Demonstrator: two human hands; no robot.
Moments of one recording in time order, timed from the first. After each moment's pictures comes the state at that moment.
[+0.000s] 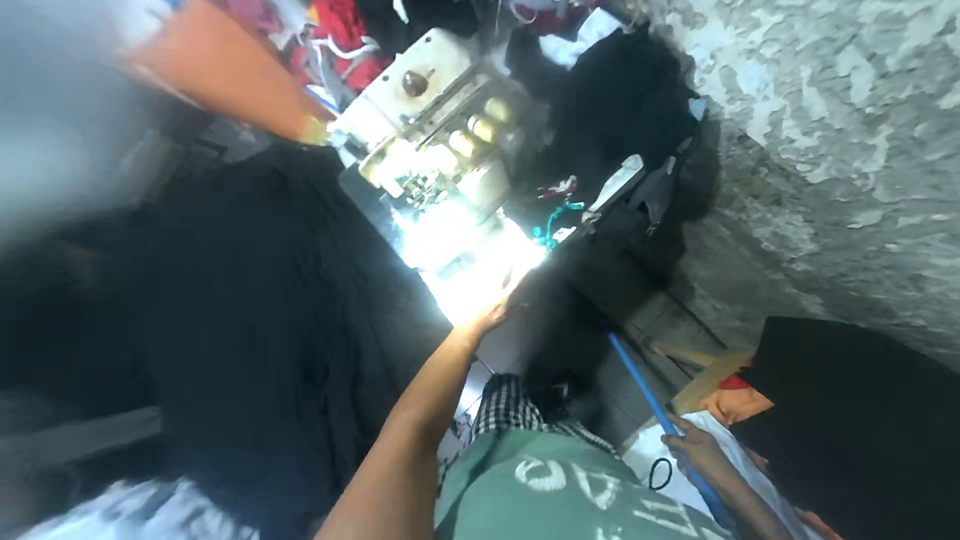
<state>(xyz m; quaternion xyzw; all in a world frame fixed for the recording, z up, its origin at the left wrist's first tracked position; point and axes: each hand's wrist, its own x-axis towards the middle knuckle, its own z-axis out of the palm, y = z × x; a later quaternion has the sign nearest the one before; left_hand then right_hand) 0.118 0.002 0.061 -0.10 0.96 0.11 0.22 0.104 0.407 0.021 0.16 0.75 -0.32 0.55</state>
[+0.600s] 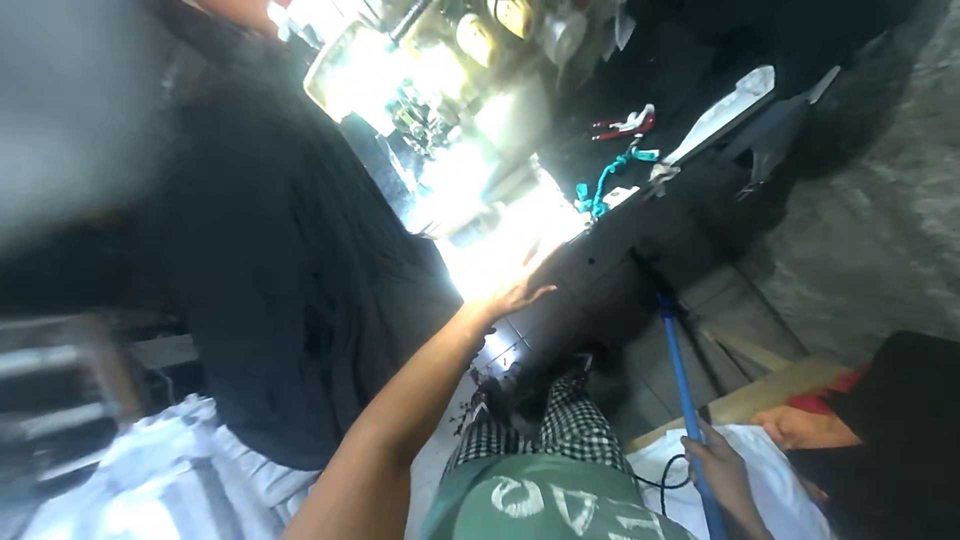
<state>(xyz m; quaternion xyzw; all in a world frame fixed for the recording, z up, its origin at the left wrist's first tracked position) 0.141 -0.021 -0.005 -0.03 0.99 0.14 0.01 0.124 0.402 -0.033 0.26 0.75 -0.39 0.47</state>
